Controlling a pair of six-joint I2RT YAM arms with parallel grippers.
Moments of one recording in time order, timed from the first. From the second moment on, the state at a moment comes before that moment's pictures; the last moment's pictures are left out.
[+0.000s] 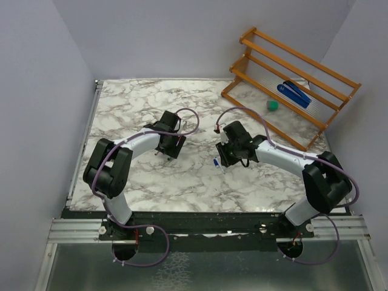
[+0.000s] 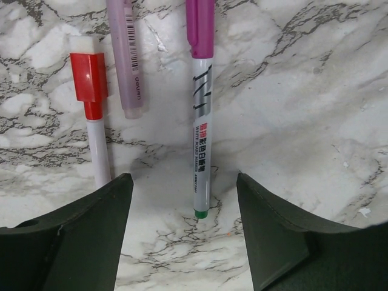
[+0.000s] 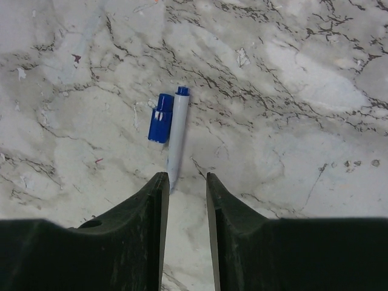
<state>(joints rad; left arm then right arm) -0.45 1.75 1.07 -0.46 -0.03 0.01 0.65 1.55 0.95 -0.40 -0.06 0.08</state>
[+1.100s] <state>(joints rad) -0.45 1.55 1.03 -0.37 0.09 0.01 0.74 1.70 0.98 -0.36 -0.05 0.08</state>
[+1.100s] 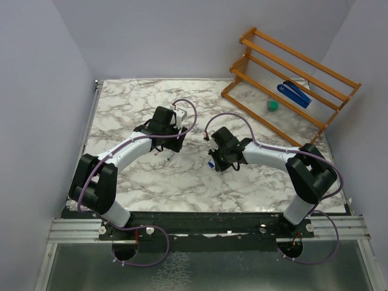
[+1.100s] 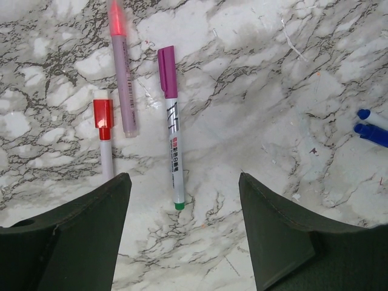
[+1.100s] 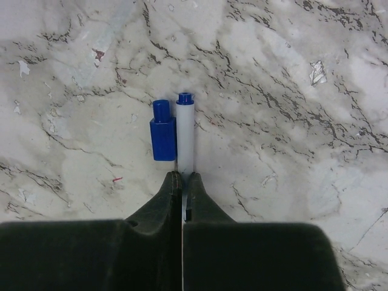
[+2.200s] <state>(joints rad) -0.65 0.80 0.54 0.11 0.38 0.53 0.63 1.43 1.10 -0.46 -0.74 0.36</state>
